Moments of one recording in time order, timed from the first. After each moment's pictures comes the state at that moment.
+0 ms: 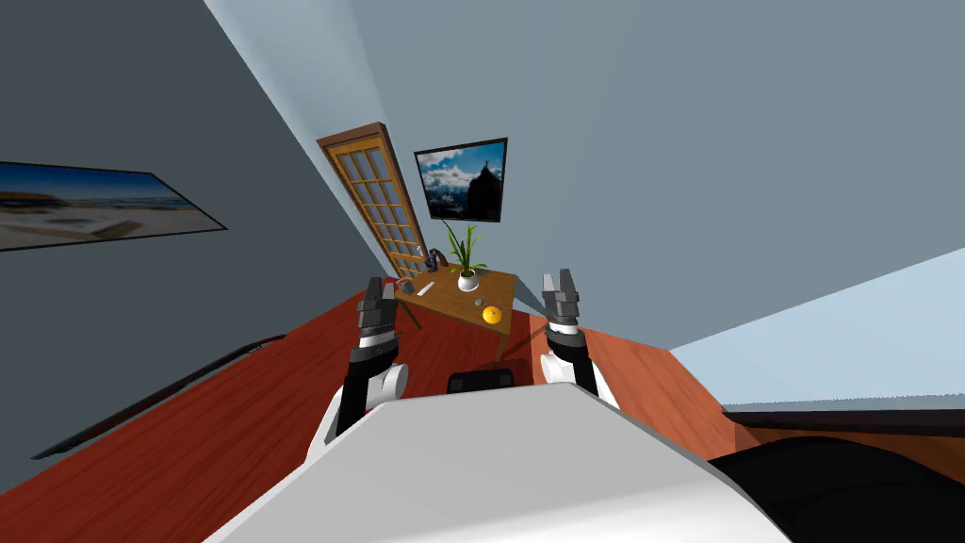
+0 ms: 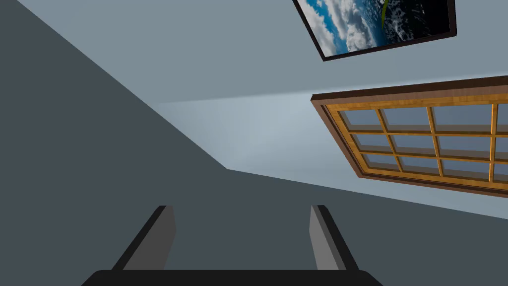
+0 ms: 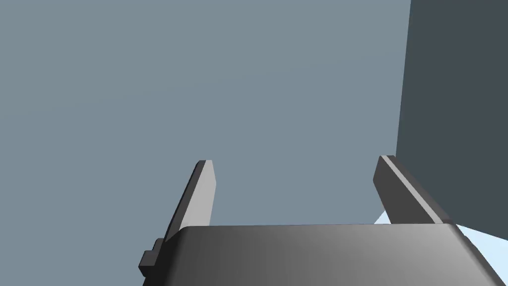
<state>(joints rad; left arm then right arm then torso) 0.51 0.01 0.03 -2.24 -0.04 -0.51 -0.15 0.53 0.00 0.07 -2.26 0.11 -0.60 0.04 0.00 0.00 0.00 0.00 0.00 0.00</state>
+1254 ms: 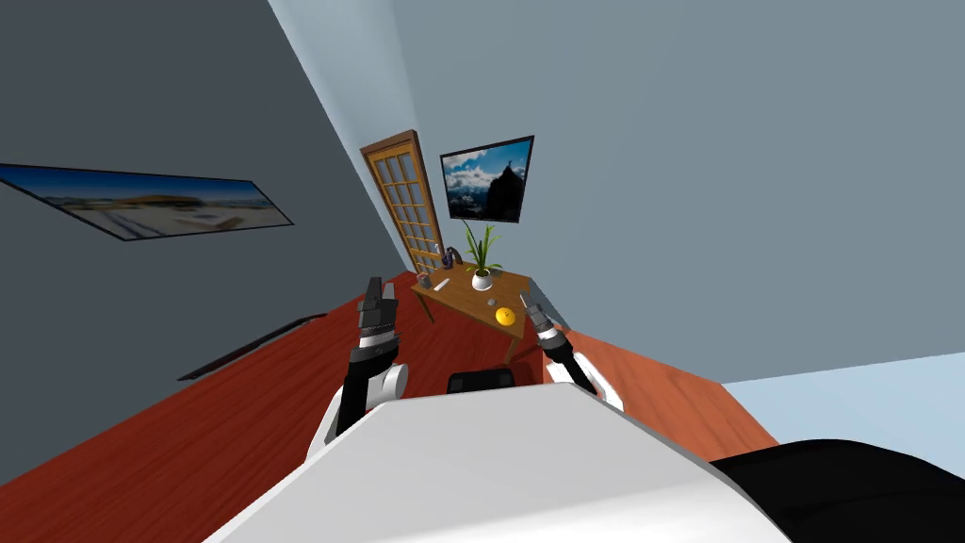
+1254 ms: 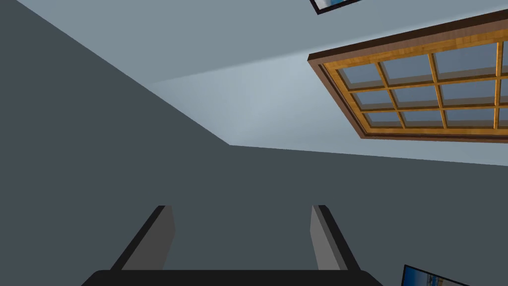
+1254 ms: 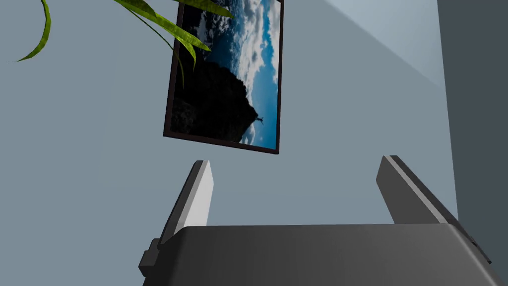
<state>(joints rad) 0.51 0.01 0.03 -2.24 -0.04 -0.51 -0.15 0.47 -0.35 0.16 -2.01 0.18 -0.55 0.06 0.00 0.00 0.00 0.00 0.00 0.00</state>
